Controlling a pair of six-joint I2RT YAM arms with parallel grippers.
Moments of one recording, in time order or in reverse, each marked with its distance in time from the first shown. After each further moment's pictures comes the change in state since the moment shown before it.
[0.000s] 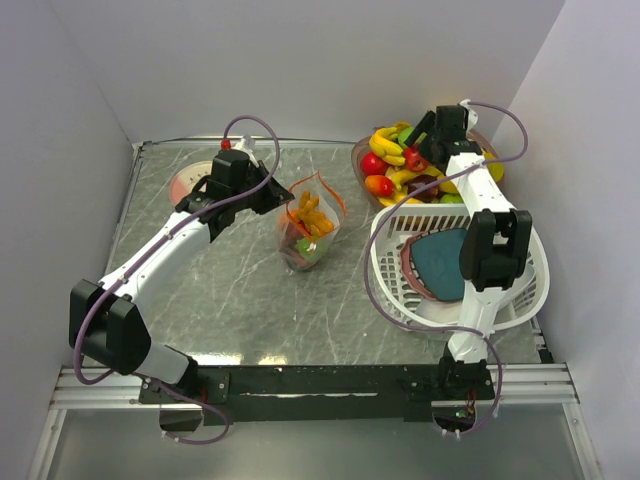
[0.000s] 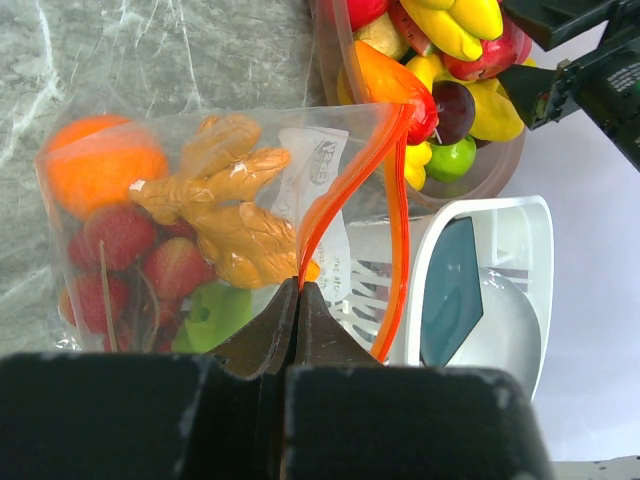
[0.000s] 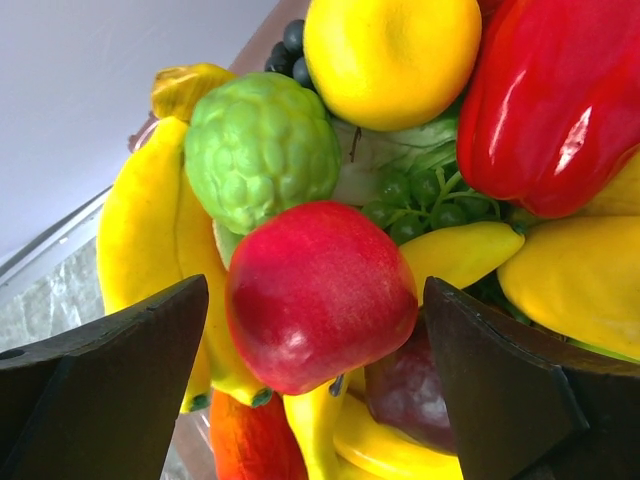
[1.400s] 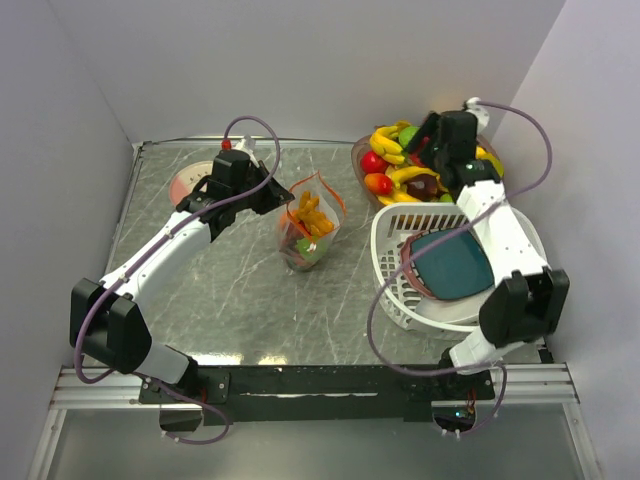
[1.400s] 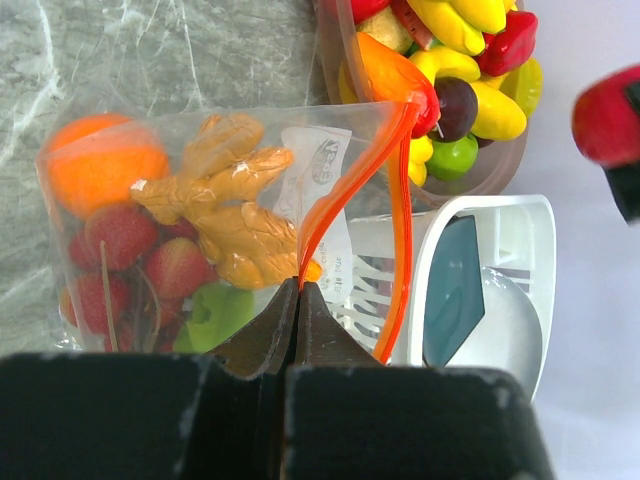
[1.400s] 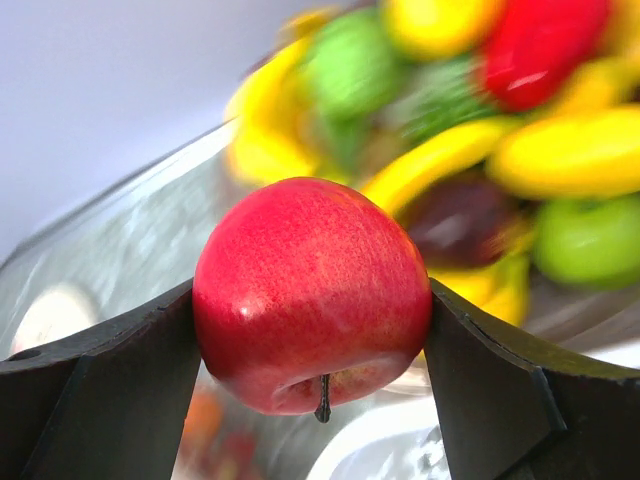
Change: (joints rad) left arm 0.000 0.005 0.000 0.001 0.000 0.000; right arm 0.107 -0.439 -0.267 -0.040 0.087 -0.020
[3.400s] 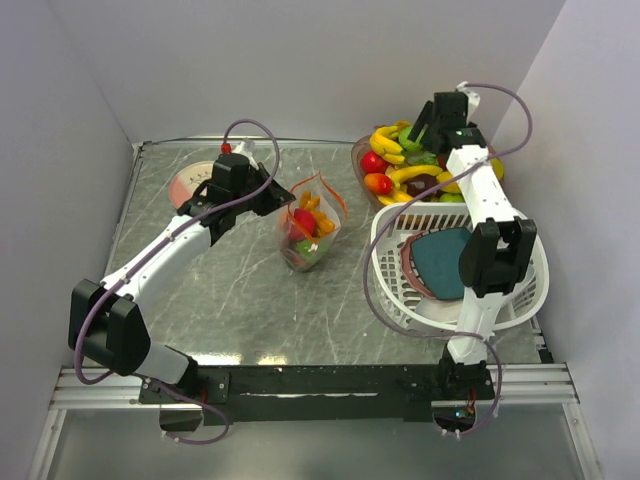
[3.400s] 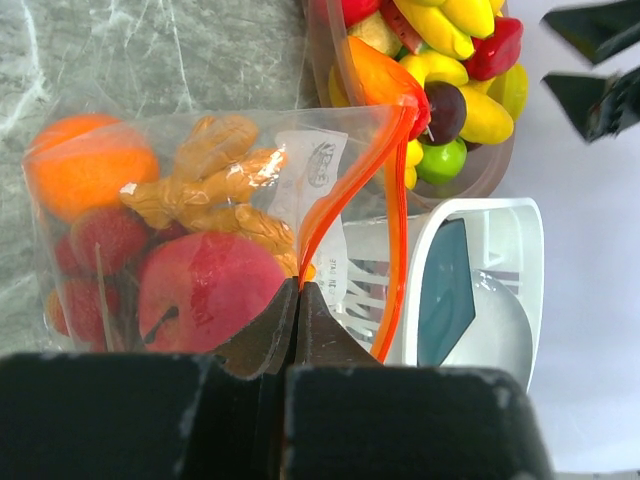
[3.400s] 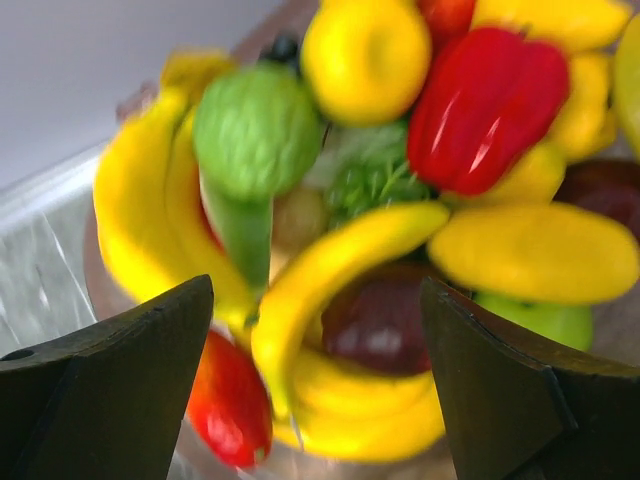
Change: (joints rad) left arm 0.000 -0.011 -0.048 0.068 0.005 -0.024; right arm -0.045 0.376 0.374 -0.139 0.075 -0.142
